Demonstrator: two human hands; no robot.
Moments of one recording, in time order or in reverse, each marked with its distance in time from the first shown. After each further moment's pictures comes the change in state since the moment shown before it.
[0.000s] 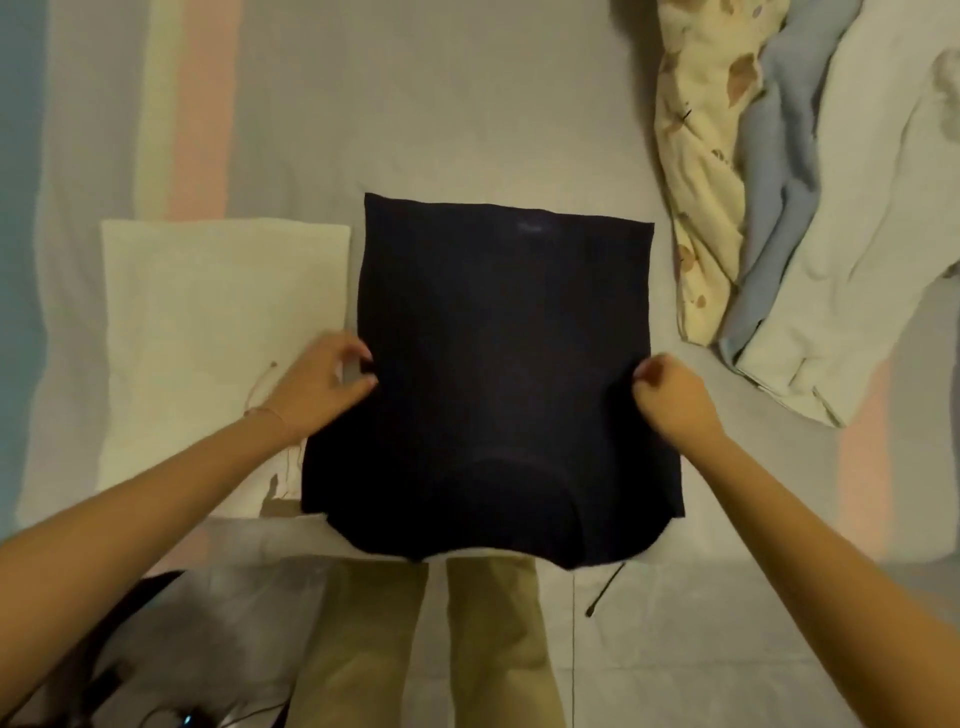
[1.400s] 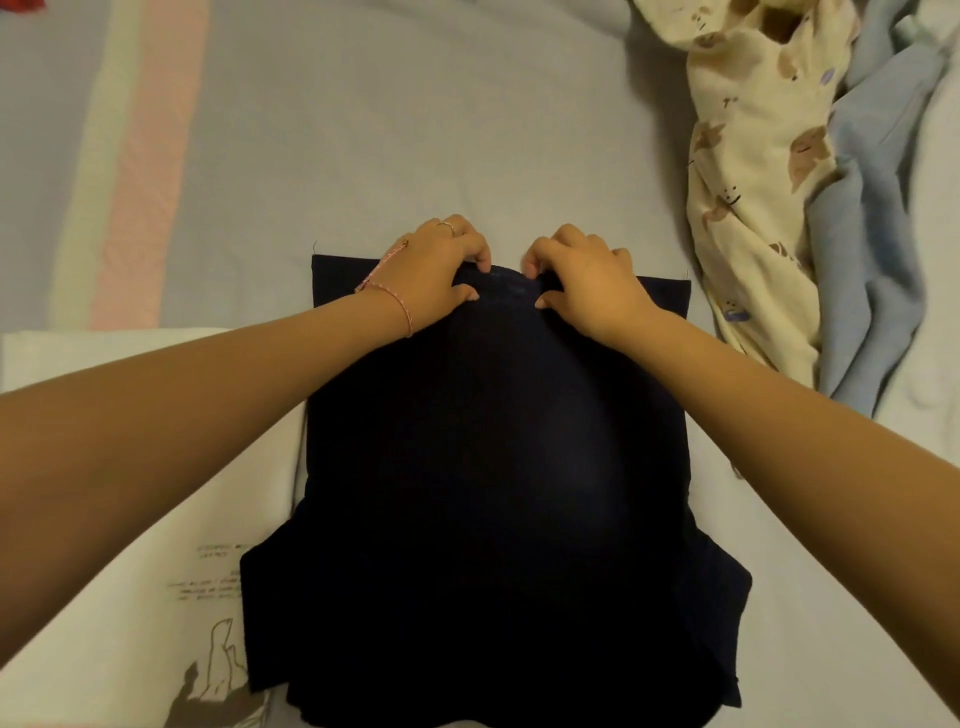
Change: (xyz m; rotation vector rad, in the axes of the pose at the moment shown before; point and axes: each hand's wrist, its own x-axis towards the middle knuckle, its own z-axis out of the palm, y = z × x) left_hand 0.237 0.116 0.002 0.469 0.091 0.454; right_hand 0.189 -0.159 -0.013 -0.310 0.052 -0.712
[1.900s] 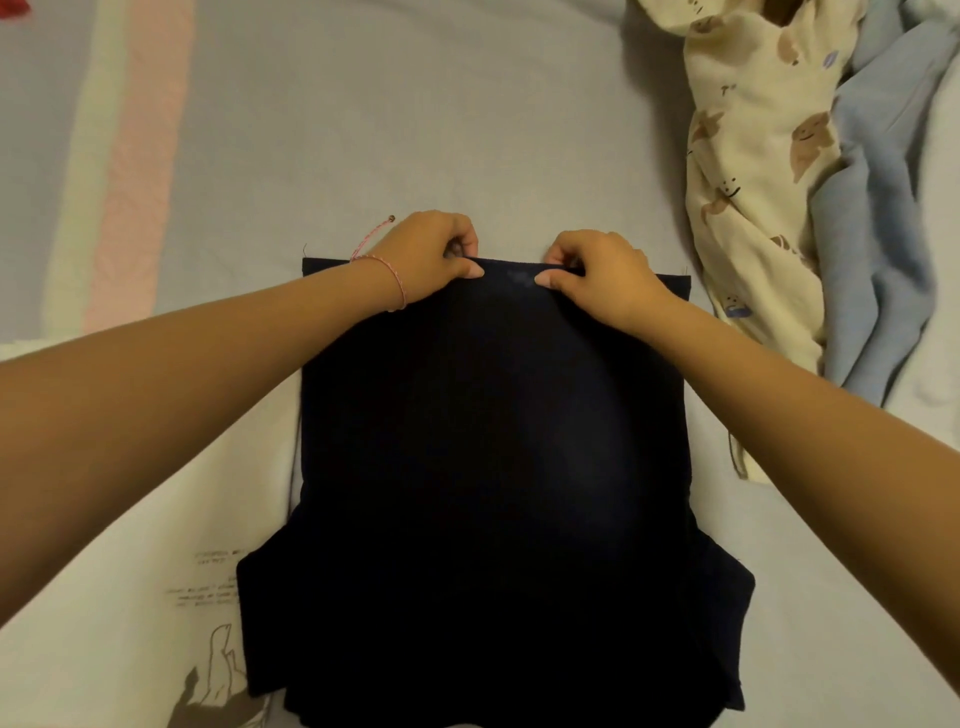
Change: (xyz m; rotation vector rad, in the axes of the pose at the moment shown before) left_hand 0.024 -0.004 -0.008 -0.176 -0.103 -0.155; right_hand 0.002 0.017 -0.006 0.237 -0.007 0.100
